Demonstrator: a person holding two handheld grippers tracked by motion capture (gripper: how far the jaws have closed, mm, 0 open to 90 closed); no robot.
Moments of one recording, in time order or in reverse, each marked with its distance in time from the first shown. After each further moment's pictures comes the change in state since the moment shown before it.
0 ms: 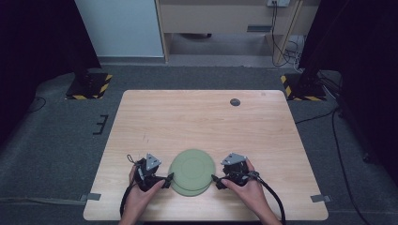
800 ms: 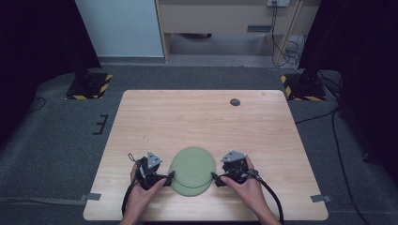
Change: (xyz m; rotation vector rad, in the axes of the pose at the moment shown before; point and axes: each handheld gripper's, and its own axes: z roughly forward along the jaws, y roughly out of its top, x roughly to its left) left arm 0.000 0.004 0.005 -0.003 0.015 -0.013; right arm -0.004 0.005 0.005 -0.006 -0.022 0.032
